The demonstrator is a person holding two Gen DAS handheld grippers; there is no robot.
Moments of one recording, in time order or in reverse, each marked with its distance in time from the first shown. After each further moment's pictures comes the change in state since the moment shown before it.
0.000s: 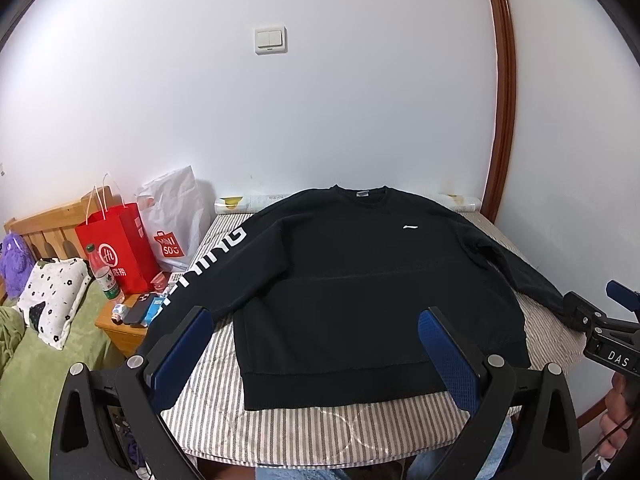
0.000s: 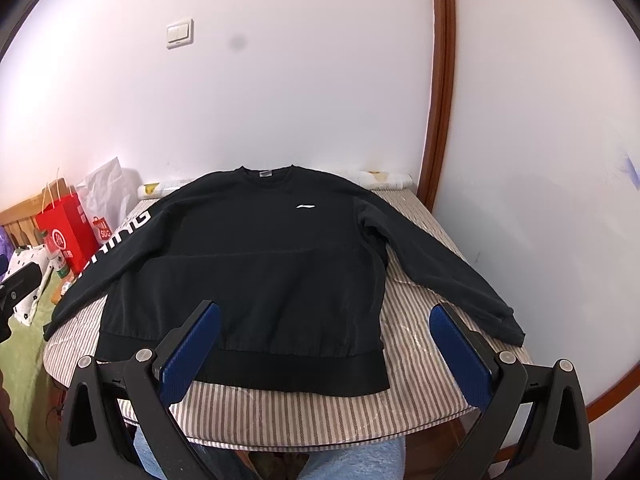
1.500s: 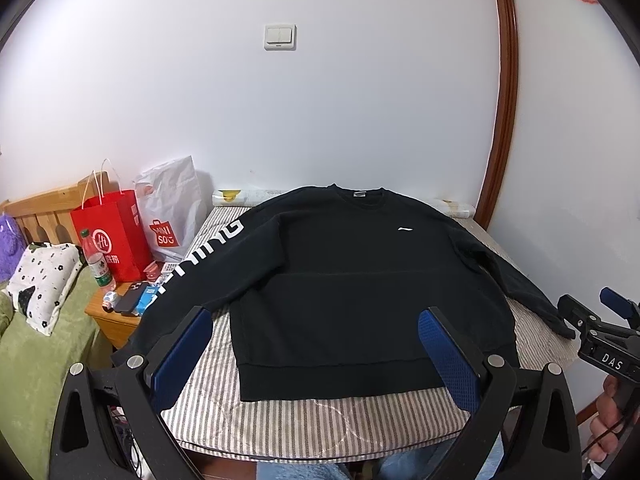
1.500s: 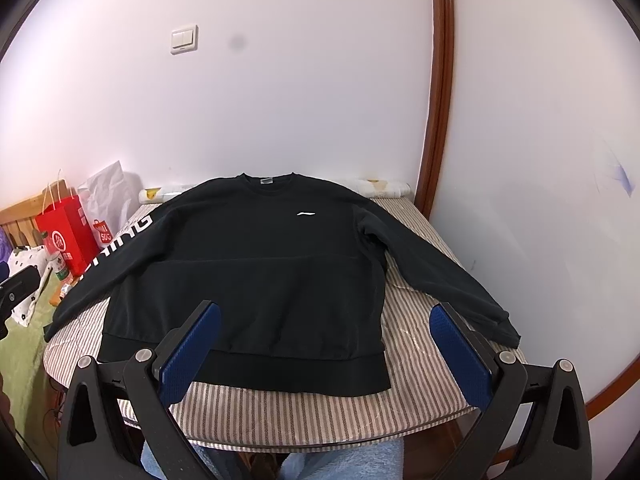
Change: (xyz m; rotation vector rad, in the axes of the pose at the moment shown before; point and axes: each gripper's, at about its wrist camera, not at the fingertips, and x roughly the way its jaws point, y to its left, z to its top) left arm -0.006 0.017 -0.006 -0.046 0.008 -0.043; right arm -0.014 0.010 -0.004 -0.004 -0.029 -0.013
